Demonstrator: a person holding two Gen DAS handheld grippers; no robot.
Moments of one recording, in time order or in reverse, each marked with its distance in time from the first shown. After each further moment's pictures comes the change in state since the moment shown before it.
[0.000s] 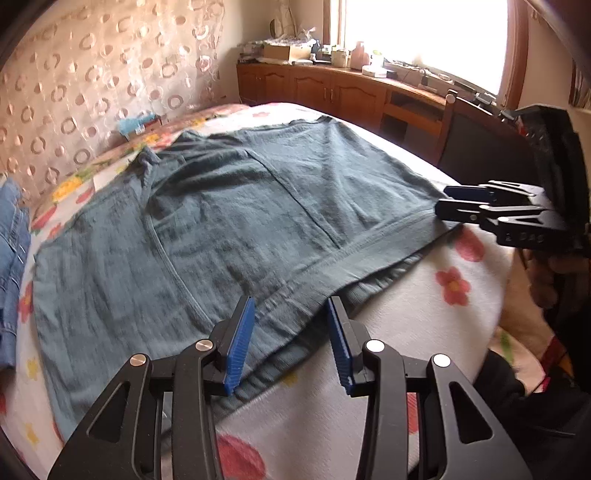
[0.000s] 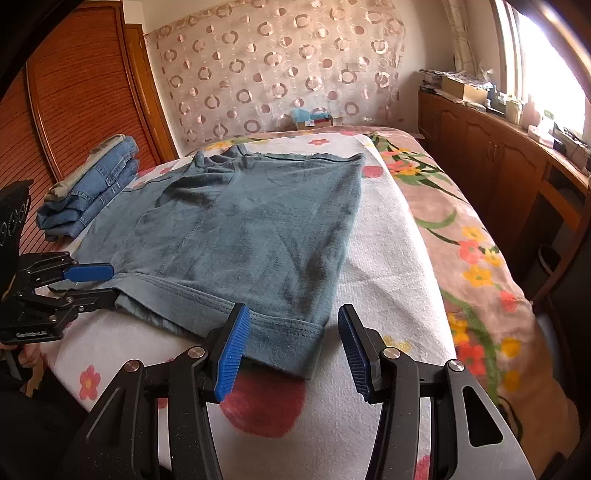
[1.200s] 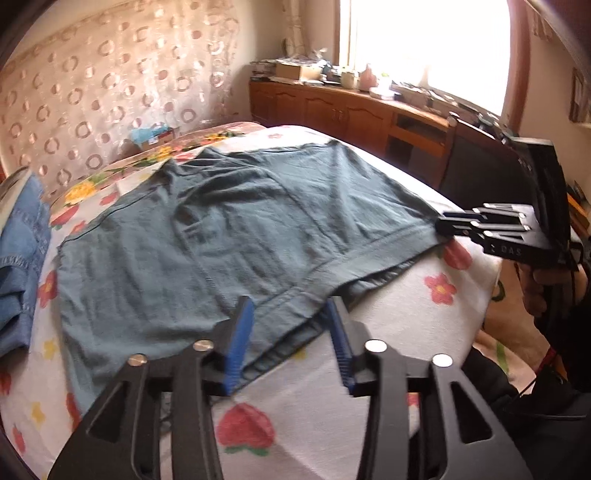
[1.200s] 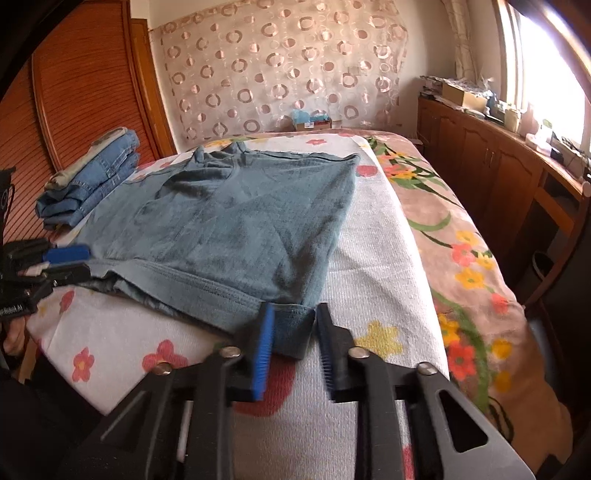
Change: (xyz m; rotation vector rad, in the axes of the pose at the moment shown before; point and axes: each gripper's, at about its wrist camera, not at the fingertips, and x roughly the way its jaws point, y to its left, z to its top) left arm -0.036 0.012 -0.012 -0.065 -0.080 0.016; right arm -0.007 0.000 -0.008 -0.039 -0.003 -0.020
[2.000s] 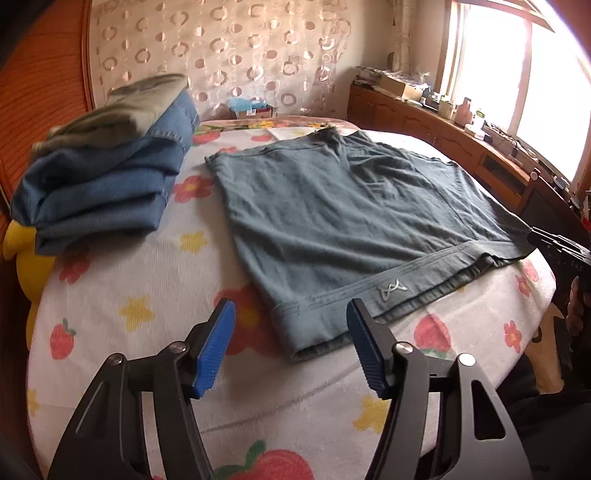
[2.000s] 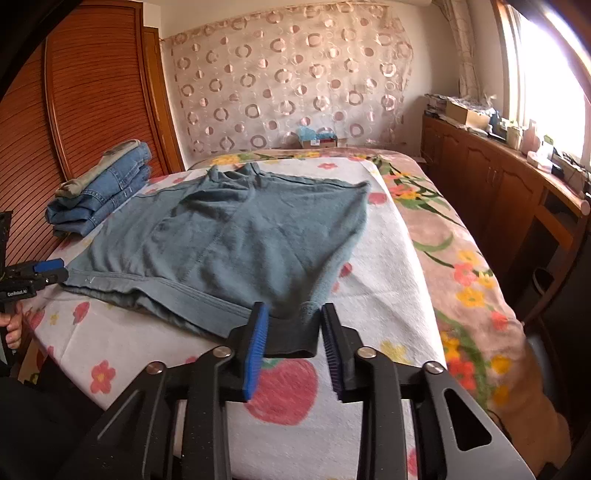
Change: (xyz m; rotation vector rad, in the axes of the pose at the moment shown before) left arm -0.038 0.107 -0.069 -0.289 -0.001 0.211; right arm -0.011 0.009 0.001 -0.022 -0.065 0.012
